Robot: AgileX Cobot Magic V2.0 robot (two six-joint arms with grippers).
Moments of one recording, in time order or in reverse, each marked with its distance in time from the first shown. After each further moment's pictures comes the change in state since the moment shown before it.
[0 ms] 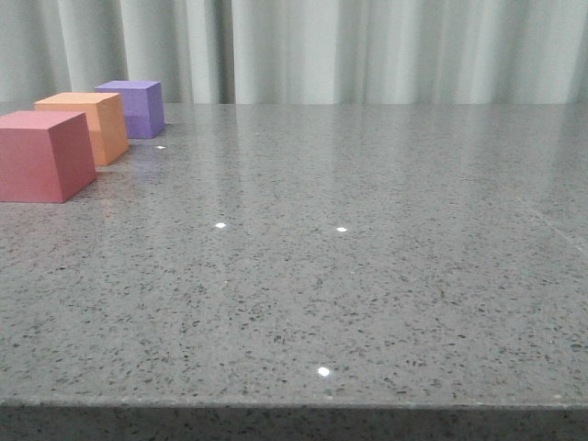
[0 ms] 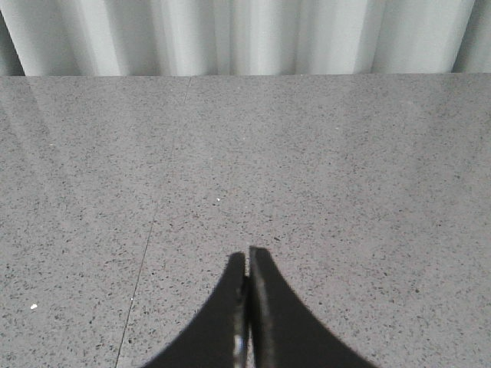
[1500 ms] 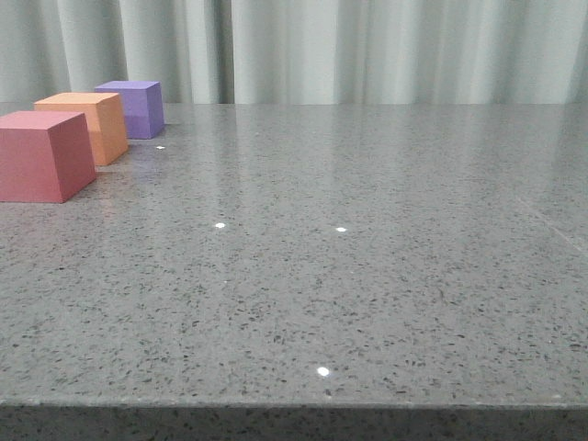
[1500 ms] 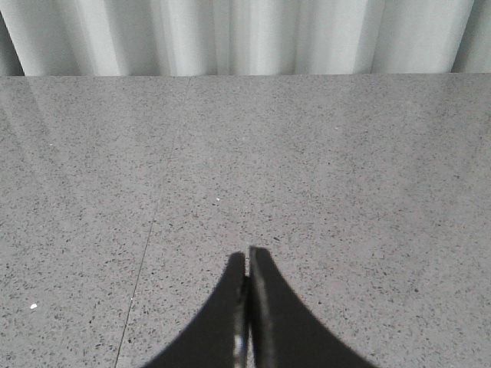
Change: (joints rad) left arm 0.000 -0.134 0.192 0.013 -0.154 -0.013; right arm 0.000 0.000 0.000 0.000 0.000 0.000
